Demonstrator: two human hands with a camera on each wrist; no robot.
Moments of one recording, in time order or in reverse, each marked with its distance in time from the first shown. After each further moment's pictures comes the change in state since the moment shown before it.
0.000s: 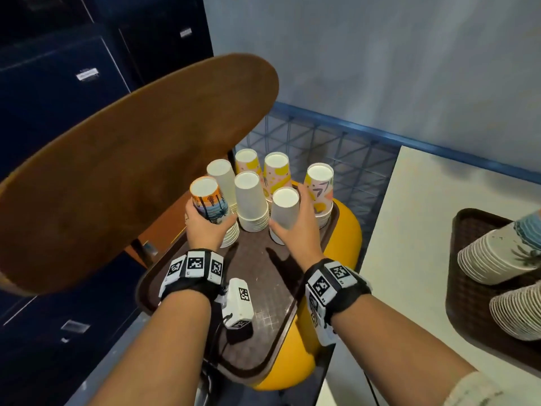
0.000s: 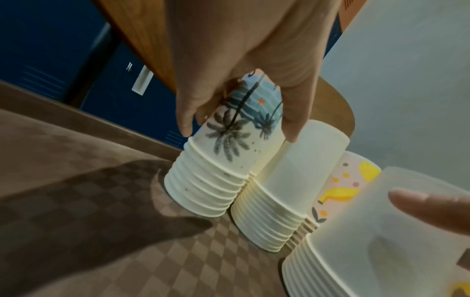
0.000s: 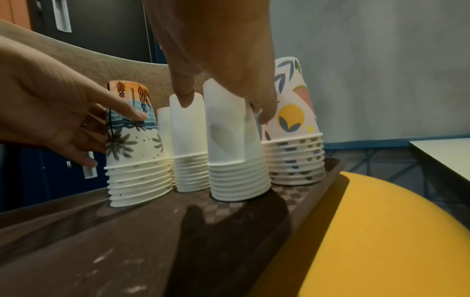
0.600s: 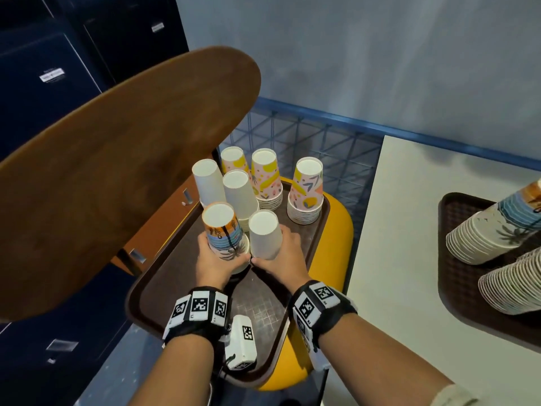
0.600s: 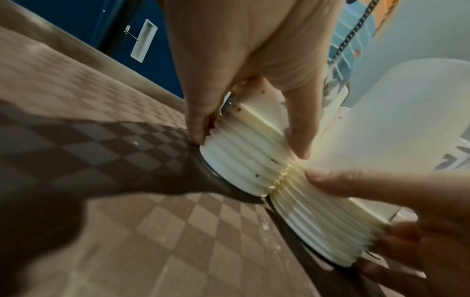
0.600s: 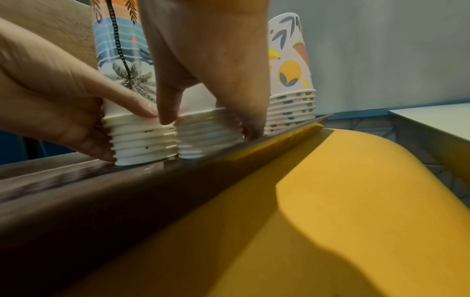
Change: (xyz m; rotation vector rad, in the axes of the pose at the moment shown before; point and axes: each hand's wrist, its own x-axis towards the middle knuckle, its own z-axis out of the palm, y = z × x) left_hand -0.040 -0.040 0.012 -0.013 -0.242 -0.085; right_hand -0.042 0.033 0.021 -0.130 -0.171 0.284
